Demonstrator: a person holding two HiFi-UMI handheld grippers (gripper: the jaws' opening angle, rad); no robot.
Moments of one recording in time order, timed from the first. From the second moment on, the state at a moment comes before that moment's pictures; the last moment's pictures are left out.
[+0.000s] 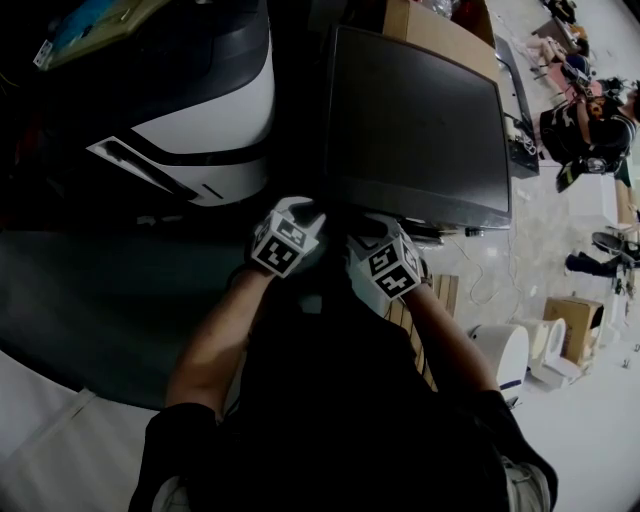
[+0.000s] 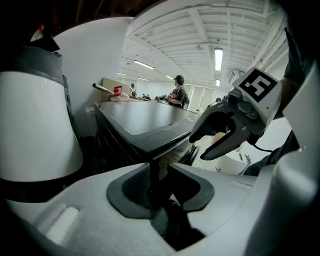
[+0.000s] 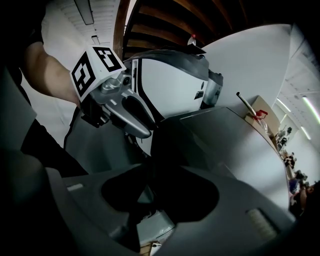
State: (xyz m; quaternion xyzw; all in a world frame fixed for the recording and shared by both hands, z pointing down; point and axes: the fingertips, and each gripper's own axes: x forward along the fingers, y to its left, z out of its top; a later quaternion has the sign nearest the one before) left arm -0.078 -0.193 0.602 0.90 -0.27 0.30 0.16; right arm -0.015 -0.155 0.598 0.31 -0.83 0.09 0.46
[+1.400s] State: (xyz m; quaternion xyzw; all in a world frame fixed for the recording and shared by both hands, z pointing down) left arm -0.079 -0.193 0.604 0.91 -0.27 0.28 0.16; right arm -0.003 -0.168 0.600 0.29 -0.81 0.03 0.51
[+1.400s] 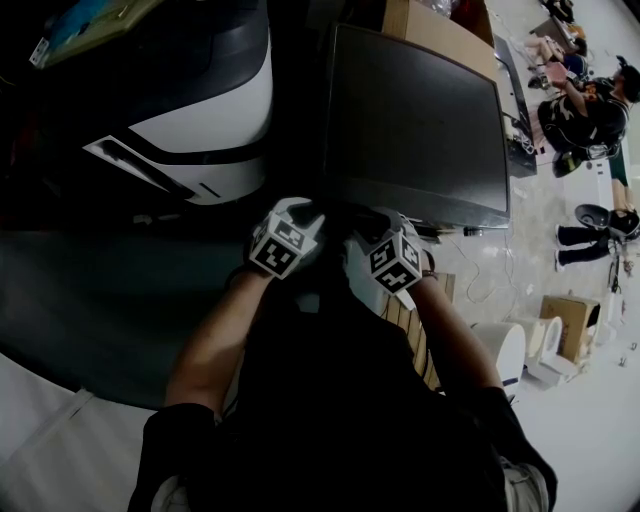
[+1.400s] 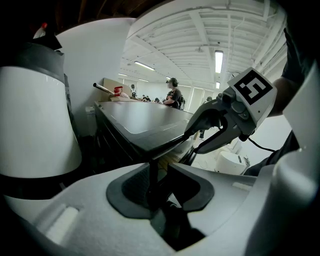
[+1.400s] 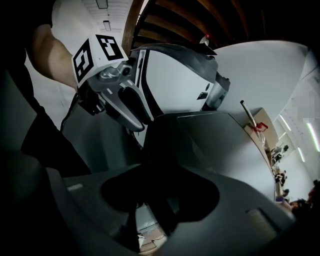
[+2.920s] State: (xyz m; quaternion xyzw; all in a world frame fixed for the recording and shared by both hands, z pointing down) left arm -0.068 -0.117 0.570 0.91 -0.25 0.30 0.14; right arm 0.004 -0.103 0.603 0.31 -0.80 0.07 0.51
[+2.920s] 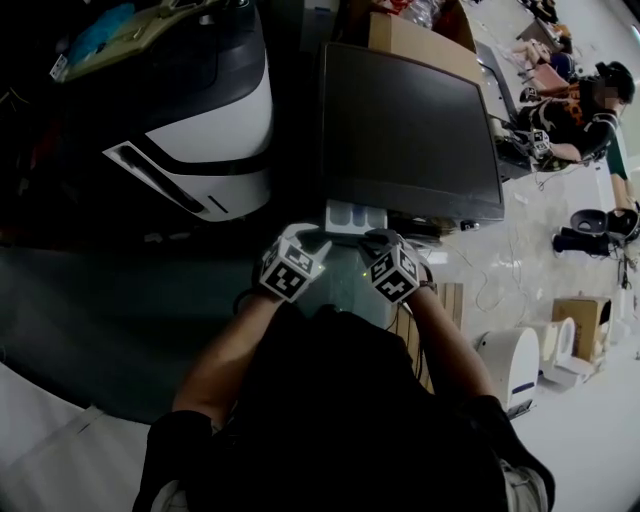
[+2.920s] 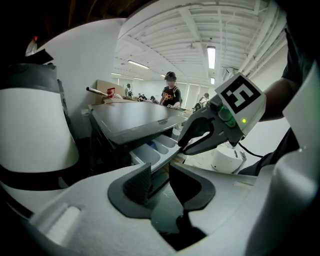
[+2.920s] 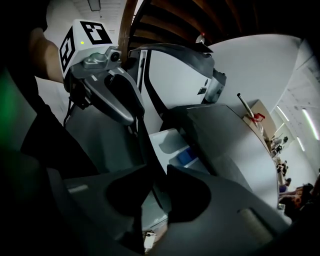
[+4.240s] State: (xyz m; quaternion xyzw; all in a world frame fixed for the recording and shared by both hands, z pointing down) left arm -0.054 -0.041 0.591 0.87 -0.30 0.34 0.21; right arm 0.011 -0.032 0.597 0.24 -0.86 0.09 0.45
